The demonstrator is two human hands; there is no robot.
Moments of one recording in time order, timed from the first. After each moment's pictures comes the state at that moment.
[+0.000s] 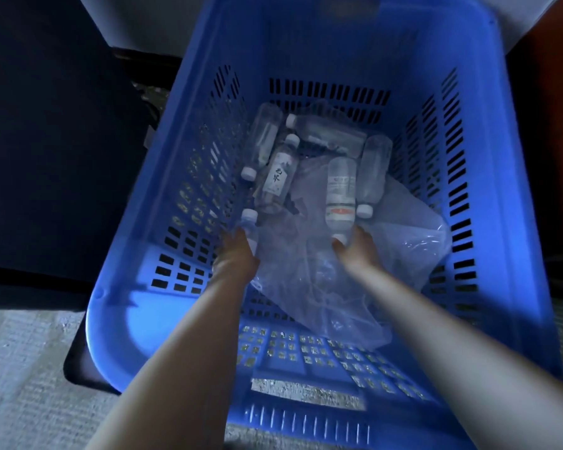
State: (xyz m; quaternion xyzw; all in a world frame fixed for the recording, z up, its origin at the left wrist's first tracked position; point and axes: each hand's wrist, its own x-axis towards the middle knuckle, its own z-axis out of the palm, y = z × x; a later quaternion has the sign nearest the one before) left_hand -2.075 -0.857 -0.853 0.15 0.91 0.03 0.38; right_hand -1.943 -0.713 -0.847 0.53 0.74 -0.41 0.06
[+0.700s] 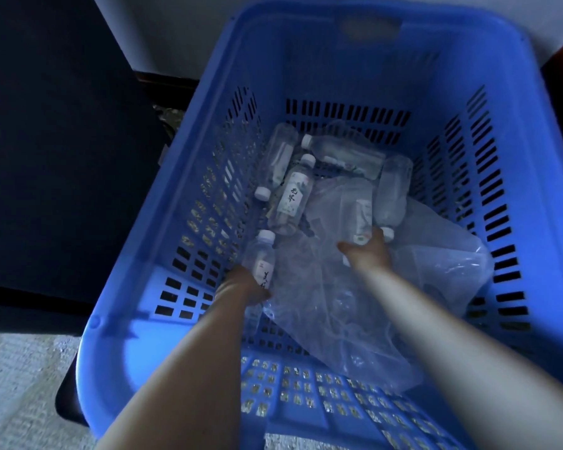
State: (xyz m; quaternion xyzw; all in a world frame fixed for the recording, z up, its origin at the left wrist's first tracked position) left_hand -2.090 -0.869 -0.883 0.09 0.89 0.09 0.44; right_hand -1.980 -0.692 -0.874 0.60 0.65 -0.47 -0.03
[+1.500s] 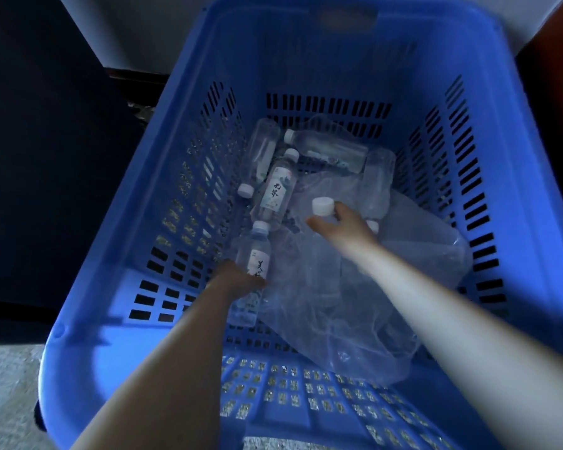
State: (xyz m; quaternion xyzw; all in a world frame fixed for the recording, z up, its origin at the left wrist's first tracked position) left_hand -2.089 -0.863 -0.880 0.02 0.86 0.25 0.45; right_hand -1.990 -0.693 -0.825 0.44 0.74 -0.51 -0.01
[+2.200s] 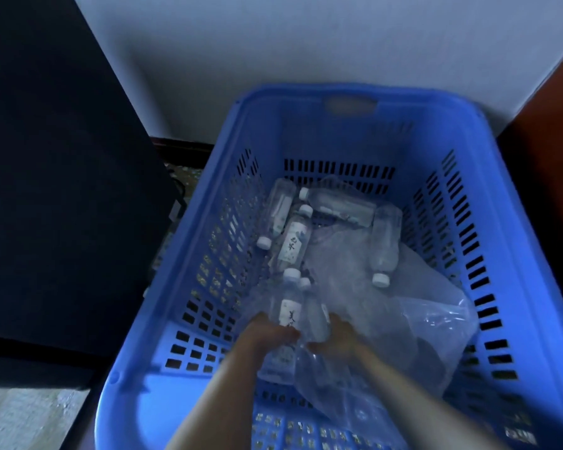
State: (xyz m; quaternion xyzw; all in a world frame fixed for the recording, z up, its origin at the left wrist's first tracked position) left_hand -2.066 -0.855 -0.844 -0.01 0.78 0.36 0.51; right_hand -1.964 -0.739 -0.896 0.42 0.74 -0.46 0.25
